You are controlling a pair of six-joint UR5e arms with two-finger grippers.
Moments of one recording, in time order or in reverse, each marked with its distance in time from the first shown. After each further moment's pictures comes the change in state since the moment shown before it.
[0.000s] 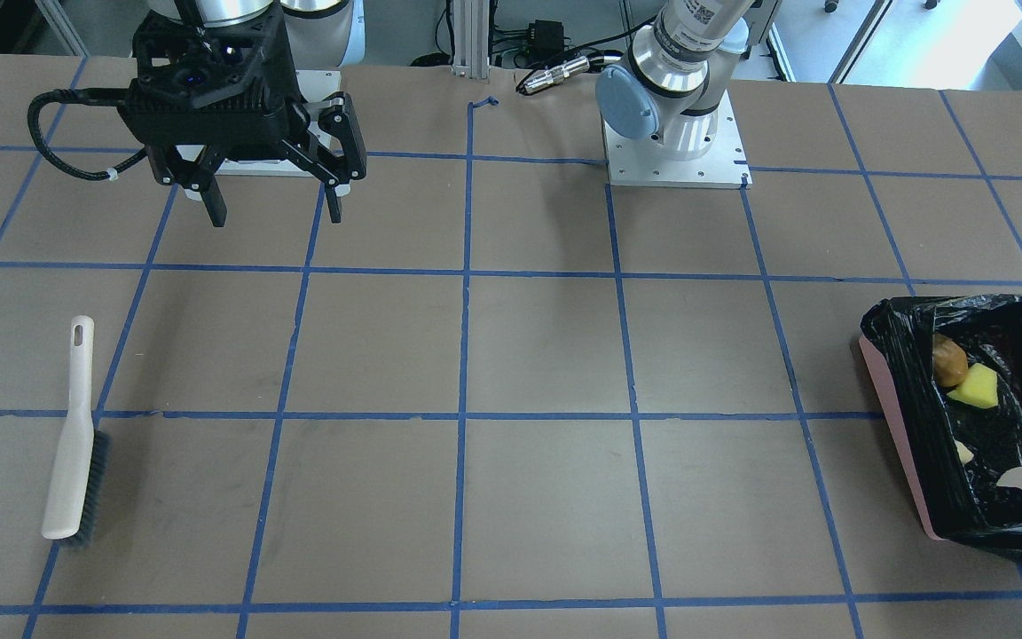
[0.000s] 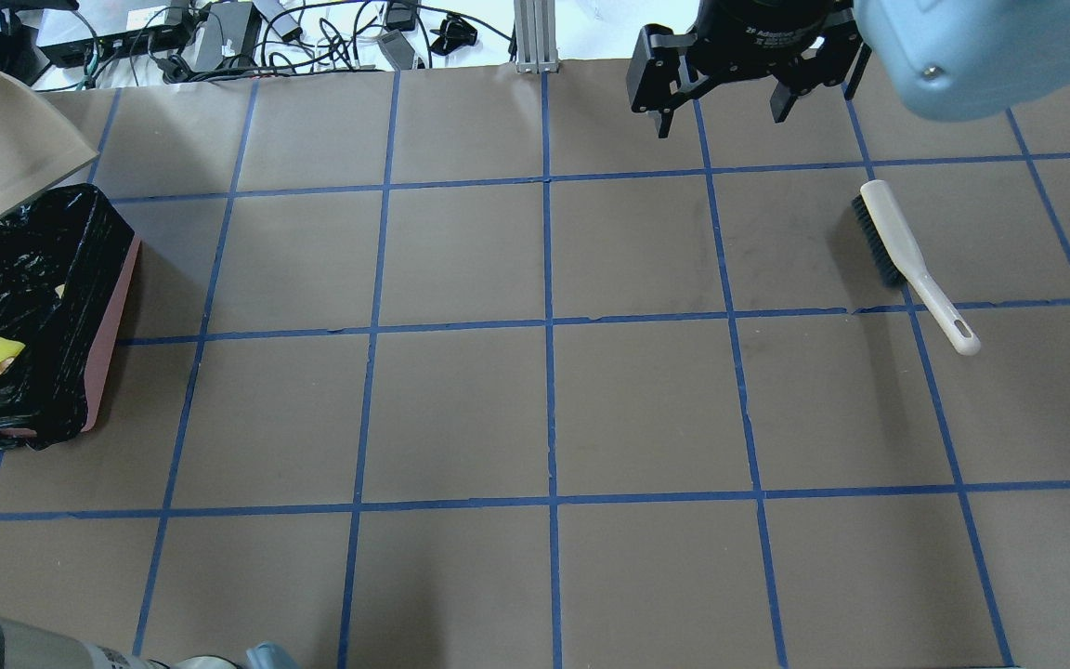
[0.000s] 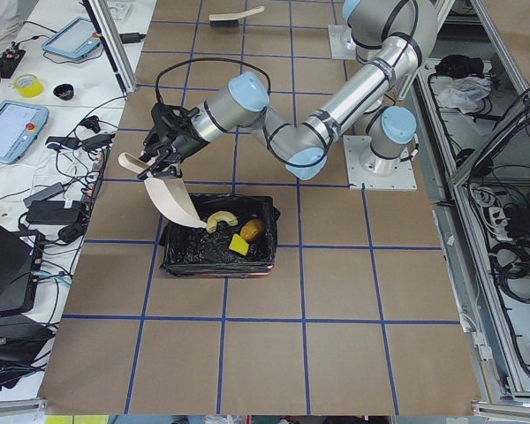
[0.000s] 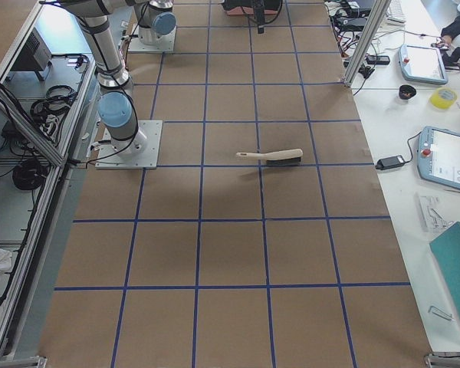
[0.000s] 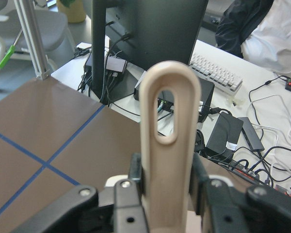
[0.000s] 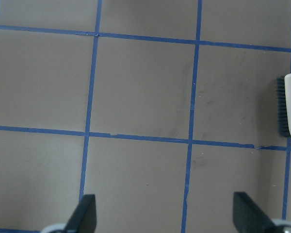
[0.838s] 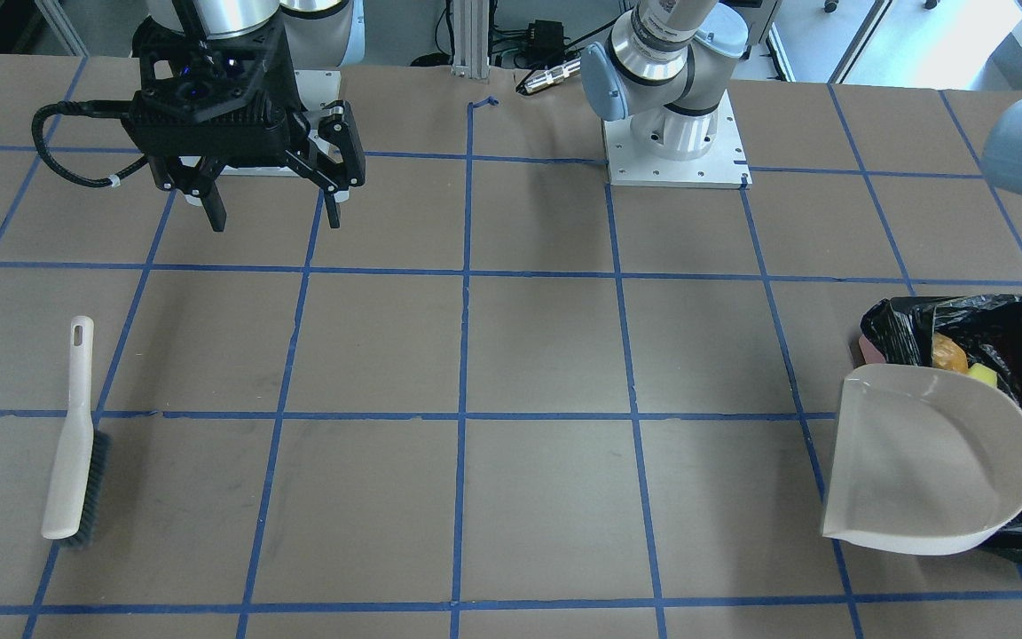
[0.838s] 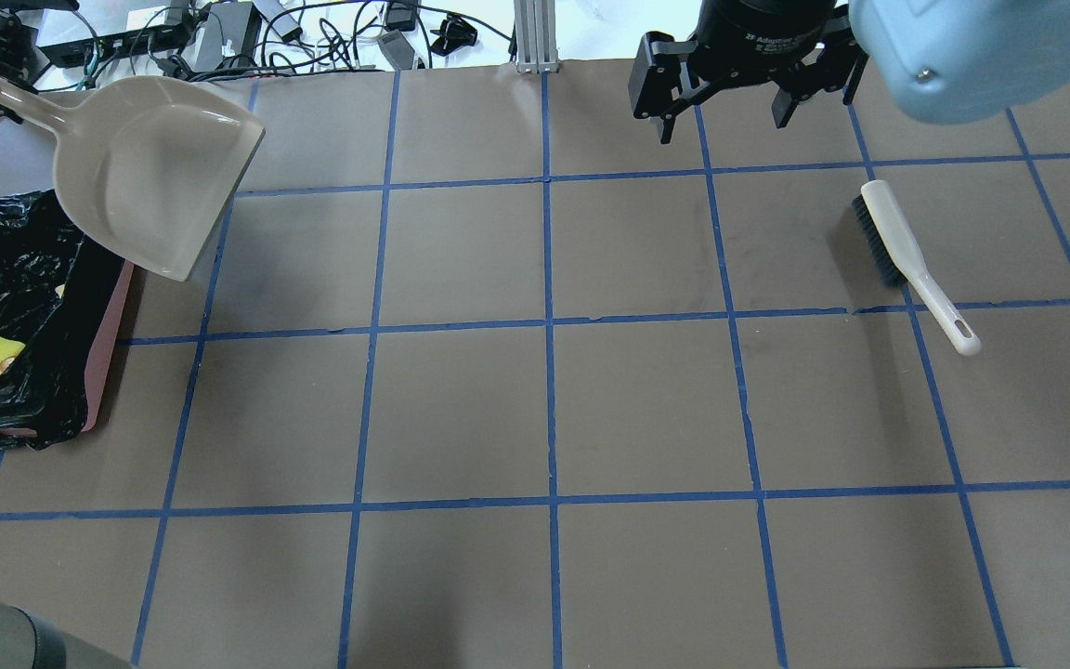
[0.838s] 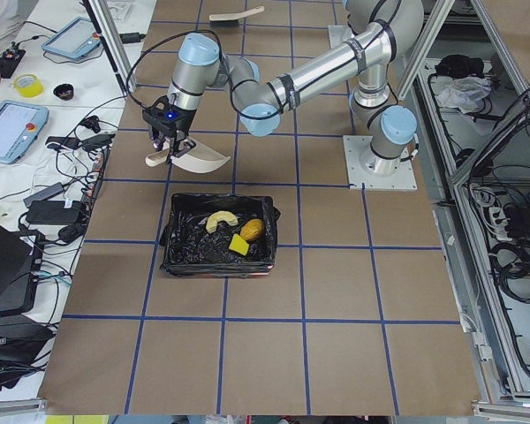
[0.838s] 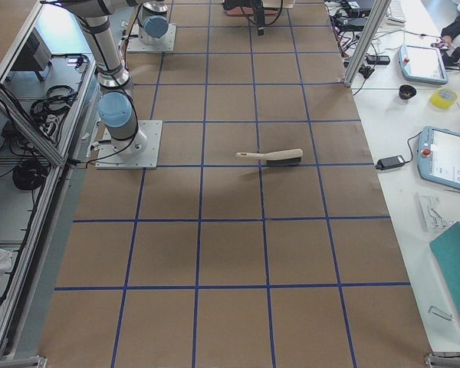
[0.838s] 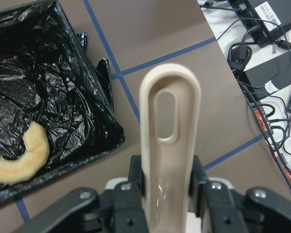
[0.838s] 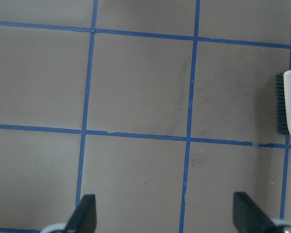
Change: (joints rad) left arm -0.225 -0.075 0.089 -0.445 0.223 -0.704; right arm -0.001 0.004 0.004 0.004 -0.007 0.001
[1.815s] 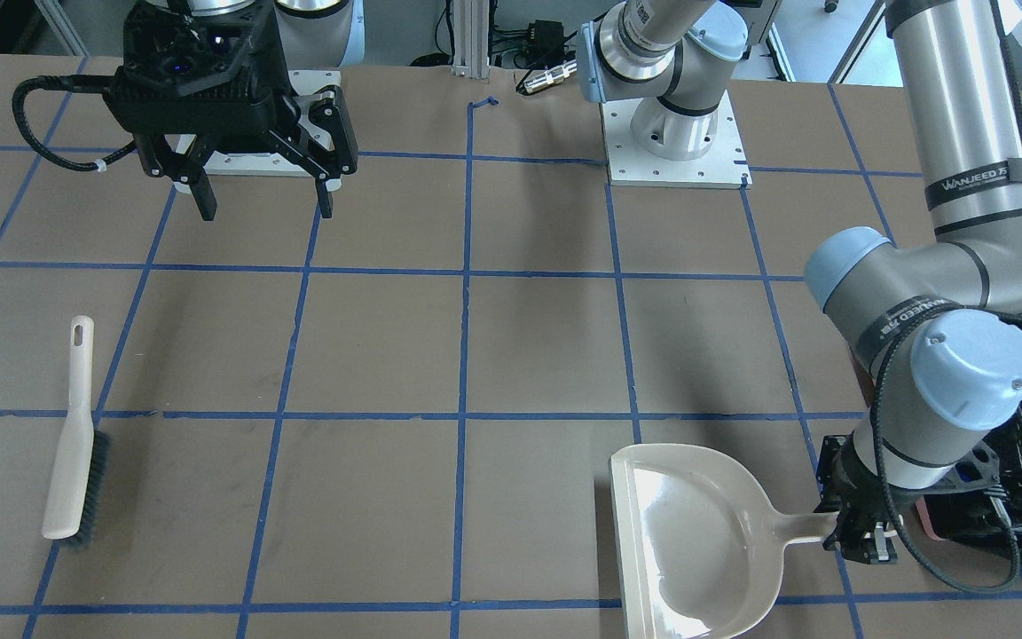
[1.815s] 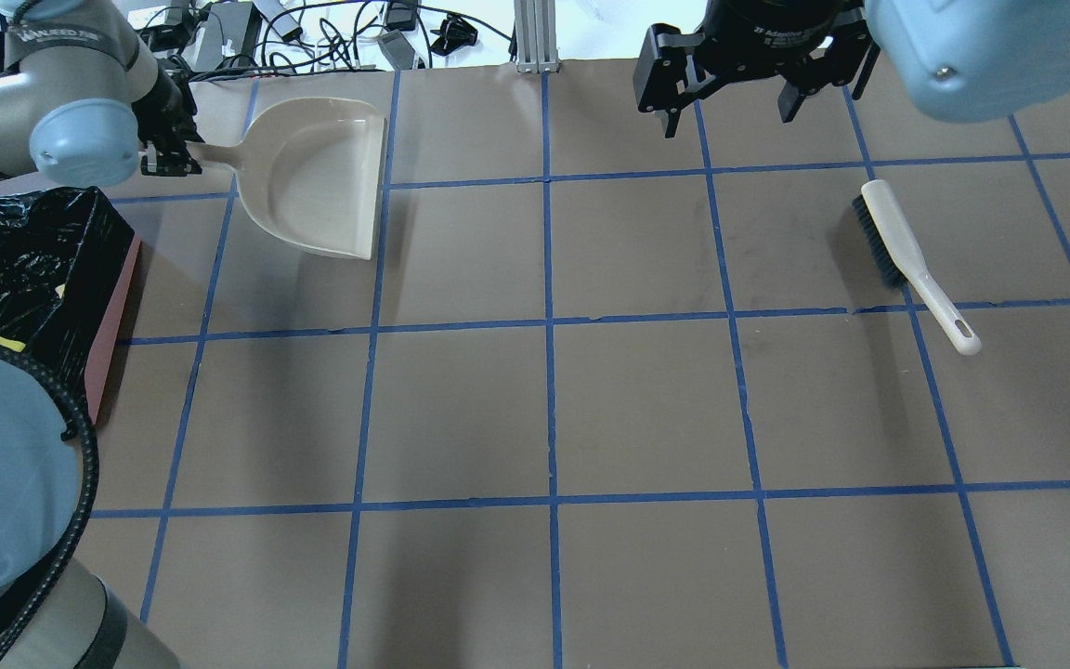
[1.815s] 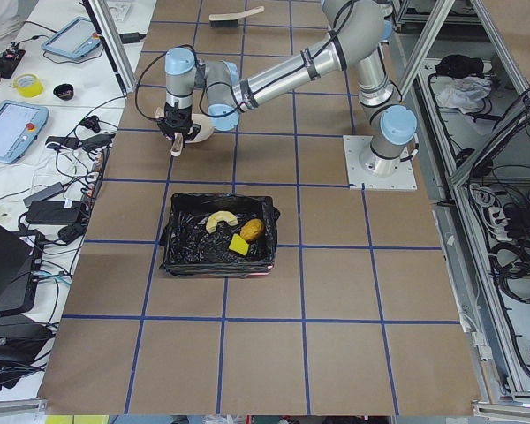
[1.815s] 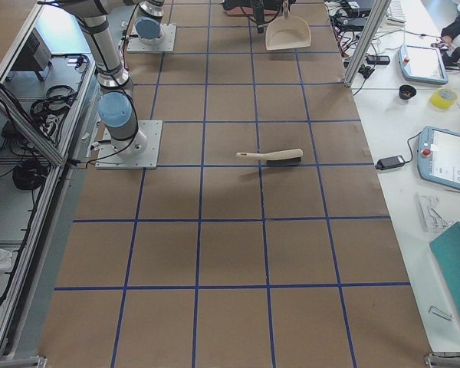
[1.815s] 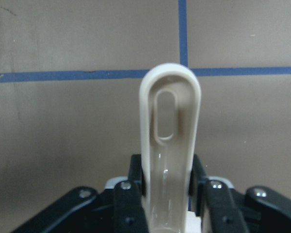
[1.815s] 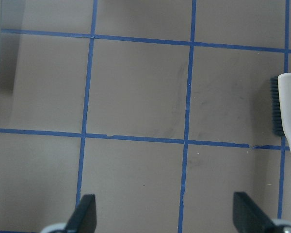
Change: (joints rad) left arm -0.211 -0.179 -0.001 -0.070 0.003 -0.528; right arm -0.007 -0.016 -0.001 -0.004 -0.001 0.000
